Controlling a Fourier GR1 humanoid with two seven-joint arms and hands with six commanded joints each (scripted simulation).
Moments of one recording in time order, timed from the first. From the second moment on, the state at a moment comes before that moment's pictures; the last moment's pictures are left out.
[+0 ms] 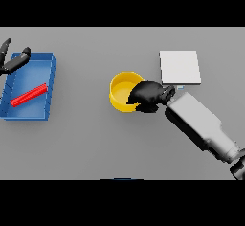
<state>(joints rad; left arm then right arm) -0.49 0.60 -0.08 -1.16 -0.09 -0.08 0.43 -0.71 -0.33 0.69 -1.10 0.85 0.47 -0.25</state>
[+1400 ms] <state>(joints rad) -0.48 0.60 -0.05 -1.22 -0.04 -0.08 0.49 -0.77 -0.54 0.48 -1.16 0.81 0.44 -0.08</state>
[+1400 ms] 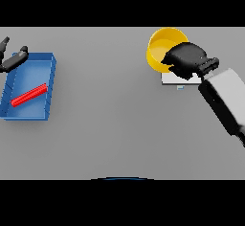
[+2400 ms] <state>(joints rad) -0.46 0.61 -0.06 -1.24 -0.04 -0.09 0.54 -0.81 -0.49 0.42 -0.79 0.84 0.30 -0.14</state>
